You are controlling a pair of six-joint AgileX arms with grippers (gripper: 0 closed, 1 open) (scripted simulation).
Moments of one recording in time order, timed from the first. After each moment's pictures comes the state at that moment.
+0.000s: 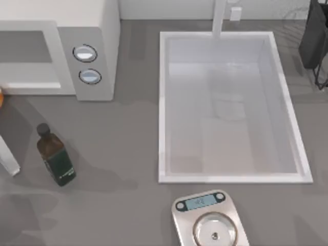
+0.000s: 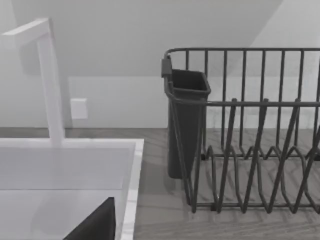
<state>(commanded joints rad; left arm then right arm) 0.58 1.26 0.47 -0.10 0.42 0.45 0.00 0.00 0.00 0.00 0.00 0.00</state>
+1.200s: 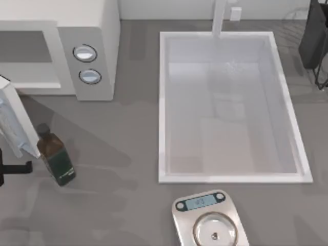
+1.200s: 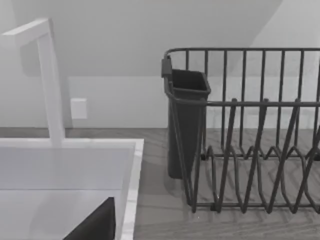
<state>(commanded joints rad) 0.08 1.06 0.35 -0.08 0.08 0.06 0.00 0.00 0.00 0.00 0.00 0.00</state>
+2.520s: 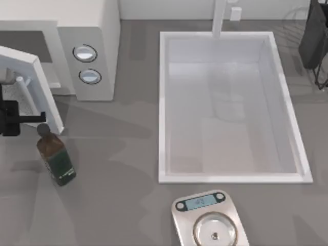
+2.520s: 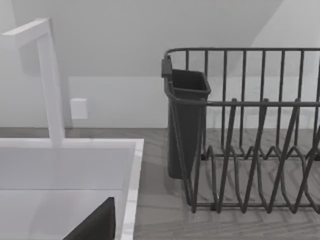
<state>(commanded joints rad) 0.04 1.57 0.65 0.13 0.05 0.04 0.00 0.00 0.00 0.00 0.00 0.00</state>
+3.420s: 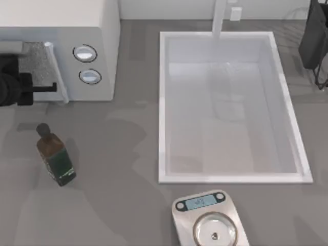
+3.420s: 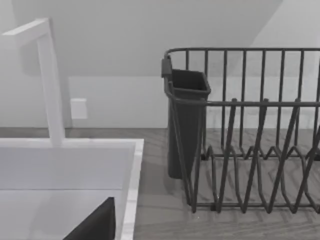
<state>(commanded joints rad) 0.02 1.93 1.04 0.10 0.04 0.03 0.00 0.00 0.00 0.00 0.00 0.00</state>
